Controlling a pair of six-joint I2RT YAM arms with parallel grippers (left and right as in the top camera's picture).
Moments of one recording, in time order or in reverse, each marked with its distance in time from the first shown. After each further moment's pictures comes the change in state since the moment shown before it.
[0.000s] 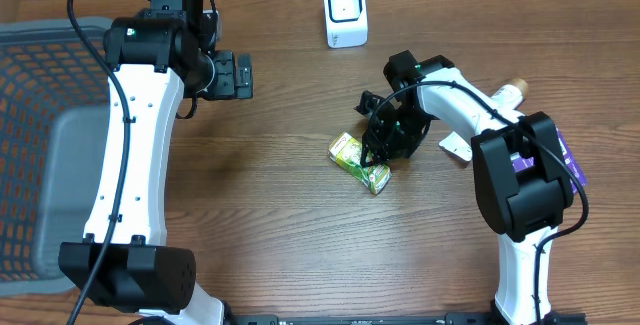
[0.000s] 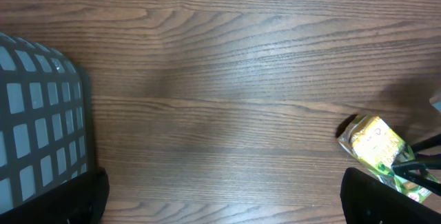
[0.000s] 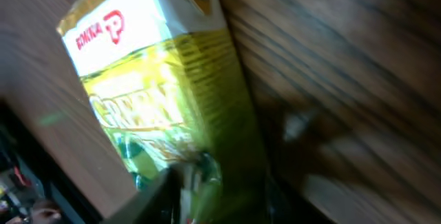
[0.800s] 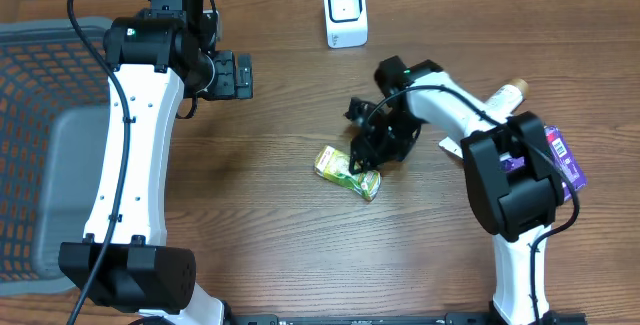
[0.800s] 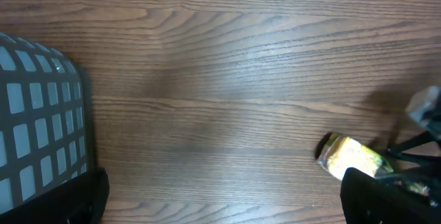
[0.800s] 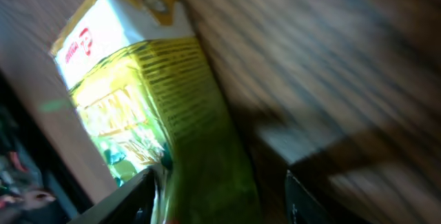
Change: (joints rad) left arm 0.000 0.000 0.000 0.000 0.000 0.000; right arm 0.055 0.019 0.000 0.017 -0.018 -0.080
